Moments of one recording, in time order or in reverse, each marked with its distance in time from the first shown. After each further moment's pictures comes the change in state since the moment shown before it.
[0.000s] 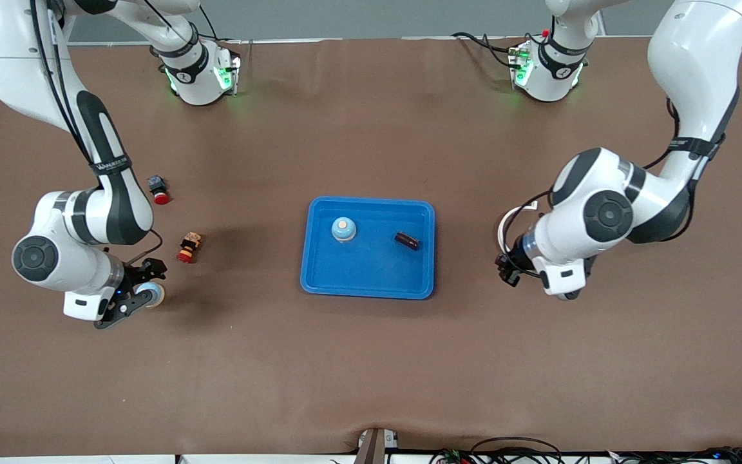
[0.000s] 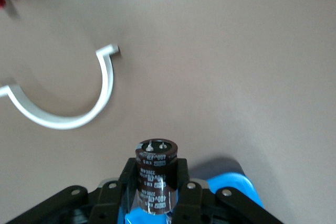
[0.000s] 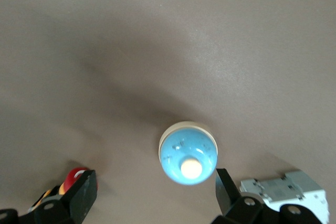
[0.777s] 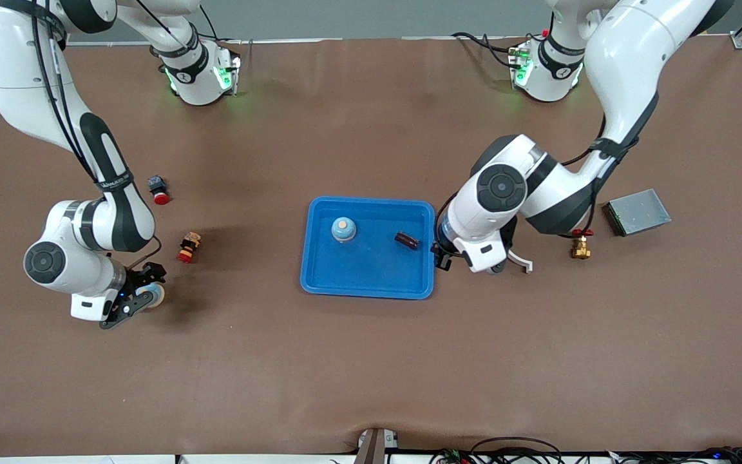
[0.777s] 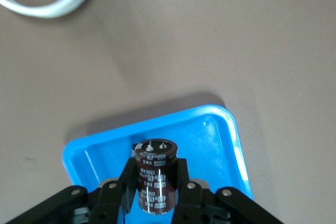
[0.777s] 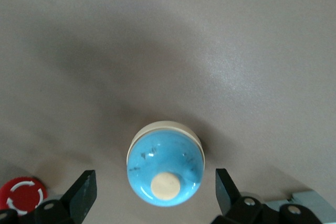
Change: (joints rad) left arm -0.253 0.075 0.061 0.055 0.038 0.084 -0.385; right arm -0.050 0.072 0.002 -0.025 0.000 0.111 -0.081
